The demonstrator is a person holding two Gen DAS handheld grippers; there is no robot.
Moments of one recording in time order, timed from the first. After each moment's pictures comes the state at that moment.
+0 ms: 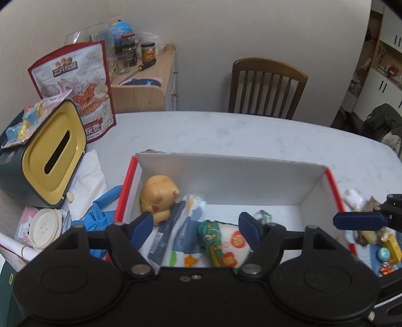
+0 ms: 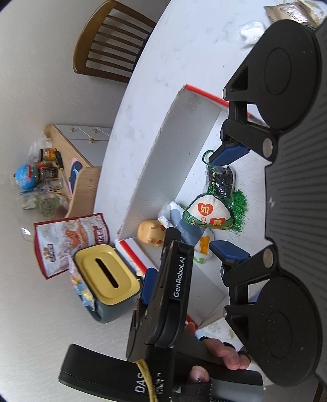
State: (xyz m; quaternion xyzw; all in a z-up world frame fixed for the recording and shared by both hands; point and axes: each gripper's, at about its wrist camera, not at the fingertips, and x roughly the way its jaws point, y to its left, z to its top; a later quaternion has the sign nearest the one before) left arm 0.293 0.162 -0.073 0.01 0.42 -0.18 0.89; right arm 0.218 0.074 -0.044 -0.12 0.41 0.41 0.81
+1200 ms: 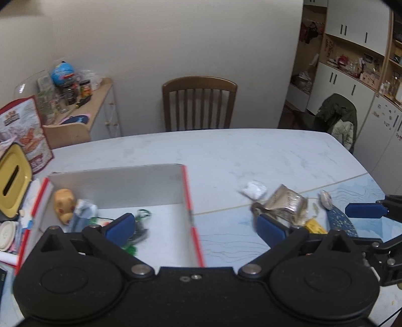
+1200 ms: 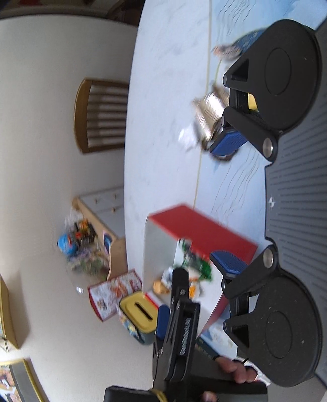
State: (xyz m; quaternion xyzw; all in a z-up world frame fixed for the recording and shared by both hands) left arm 0.160 0.037 -0.021 0.03 0.36 -0.28 0.89; right arm 0.170 -0.166 -0.018 -0.01 0.37 0.32 0.87
